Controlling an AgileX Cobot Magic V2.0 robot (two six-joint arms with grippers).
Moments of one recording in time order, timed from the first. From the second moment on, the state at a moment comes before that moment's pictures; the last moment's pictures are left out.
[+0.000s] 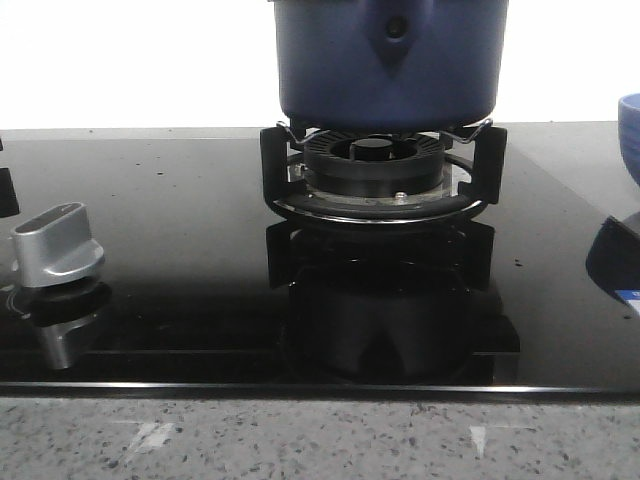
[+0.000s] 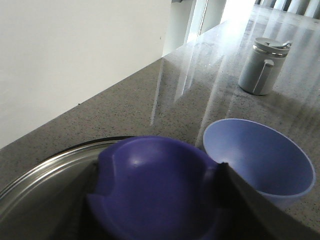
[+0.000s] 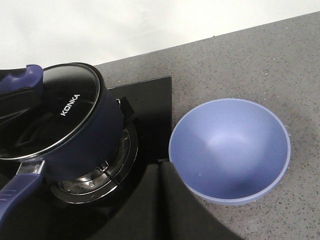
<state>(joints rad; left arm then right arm) -0.48 1.79 -1.46 1.53 -0.66 -1.51 -0.03 0.67 -1.08 0.14 0.95 0.16</state>
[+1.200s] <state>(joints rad) -0.48 1.74 -1.49 1.48 -0.66 -1.46 -0.03 0.67 -1.08 0.15 0.93 0.15</state>
